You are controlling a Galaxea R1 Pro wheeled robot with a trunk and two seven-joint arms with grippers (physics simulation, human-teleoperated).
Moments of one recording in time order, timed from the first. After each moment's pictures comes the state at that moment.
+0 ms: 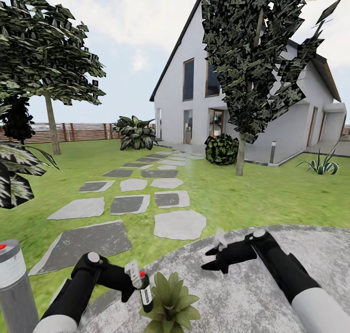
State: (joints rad) left arm -0.47 -0.04 0.20 -0.99 -0.82 0.17 -1.43; right arm -0.60 -0.21 0.26 -1.00 0.22 0.45 1.24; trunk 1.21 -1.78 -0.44
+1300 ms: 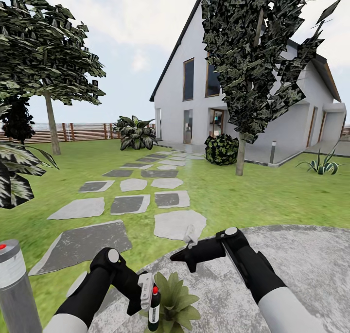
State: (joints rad) left arm -0.47 -0.05 -0.06 -1.05 -0.88 0.08 -1.57; right arm -0.60 0.00 0.27 -1.04 0.21 0.47 1.24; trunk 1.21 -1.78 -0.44
